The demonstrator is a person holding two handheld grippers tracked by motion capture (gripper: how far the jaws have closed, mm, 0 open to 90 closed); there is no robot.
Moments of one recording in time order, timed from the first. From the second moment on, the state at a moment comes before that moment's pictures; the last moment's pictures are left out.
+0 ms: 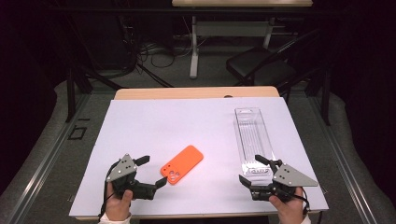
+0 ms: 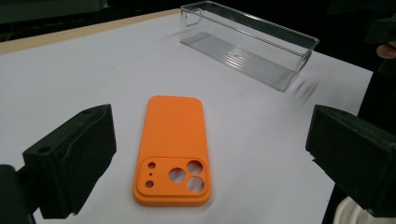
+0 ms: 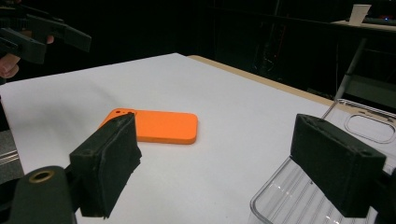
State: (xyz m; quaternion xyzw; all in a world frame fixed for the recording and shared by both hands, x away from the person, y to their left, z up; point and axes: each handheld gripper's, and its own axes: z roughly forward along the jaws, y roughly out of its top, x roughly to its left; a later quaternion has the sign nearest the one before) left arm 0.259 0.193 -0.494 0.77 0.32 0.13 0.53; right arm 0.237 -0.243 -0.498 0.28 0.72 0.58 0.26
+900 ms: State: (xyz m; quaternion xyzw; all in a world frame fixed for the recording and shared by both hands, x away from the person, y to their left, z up) left arm 0.271 0.182 -0.503 0.79 0.37 0.11 0.48; right arm 0.239 -0.244 -0.501 0.29 0.73 0.57 0.25
